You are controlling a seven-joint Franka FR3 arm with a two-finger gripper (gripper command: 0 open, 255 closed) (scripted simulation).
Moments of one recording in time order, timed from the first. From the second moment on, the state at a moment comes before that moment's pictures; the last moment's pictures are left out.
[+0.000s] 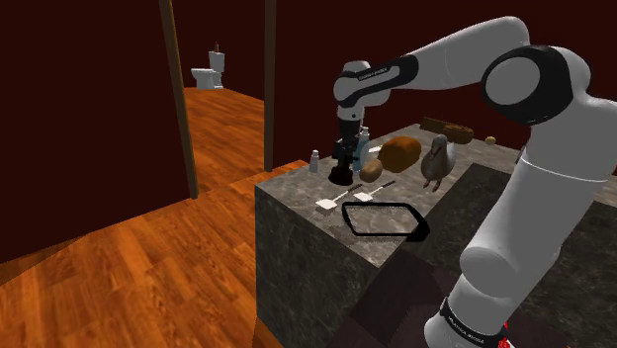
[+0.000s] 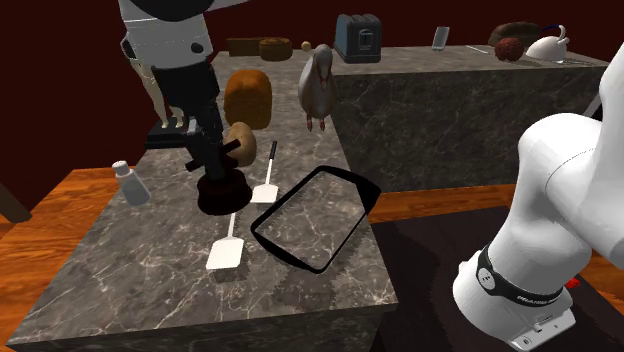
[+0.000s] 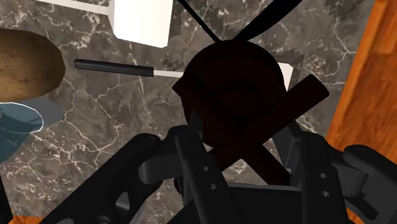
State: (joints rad) arm -0.33 0.04 -0.01 -1.95 0.01 1.90 -0.35
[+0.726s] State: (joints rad) arm -0.41 -0.32 -0.10 -2.31 -0.04 1.90 -0.49
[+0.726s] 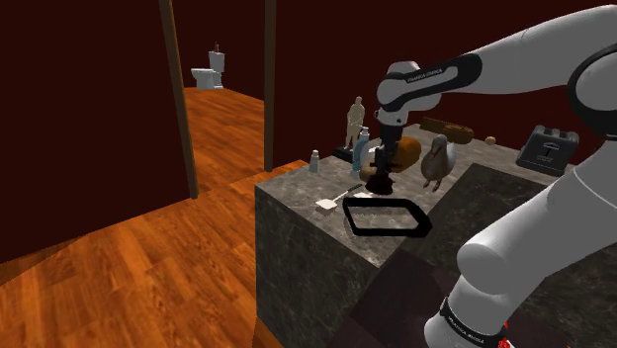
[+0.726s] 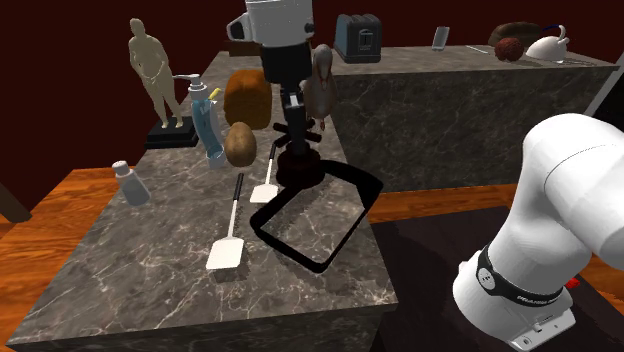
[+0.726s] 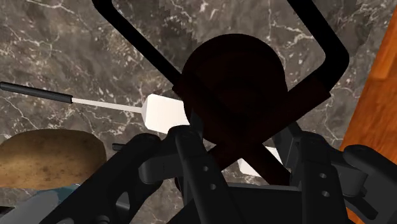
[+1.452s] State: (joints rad) arm -0.45 -0.45 -0.15 -2.49 -0.08 1.95 -0.55
